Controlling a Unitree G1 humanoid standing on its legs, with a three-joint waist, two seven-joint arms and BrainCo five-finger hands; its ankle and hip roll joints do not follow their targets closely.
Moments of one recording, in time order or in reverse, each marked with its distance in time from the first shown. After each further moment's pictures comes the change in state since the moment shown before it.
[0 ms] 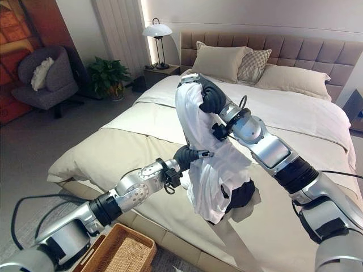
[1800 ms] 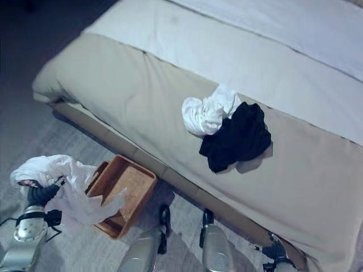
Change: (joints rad) left arm 0.668 0.239 0.935 0.146 1.055 -0.139 0.416; right arm 0.948 0.384 -0.591 0.801 -0.349 0.011 -0.082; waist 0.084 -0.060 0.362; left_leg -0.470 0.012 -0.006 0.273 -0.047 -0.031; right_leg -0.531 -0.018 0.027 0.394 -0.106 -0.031
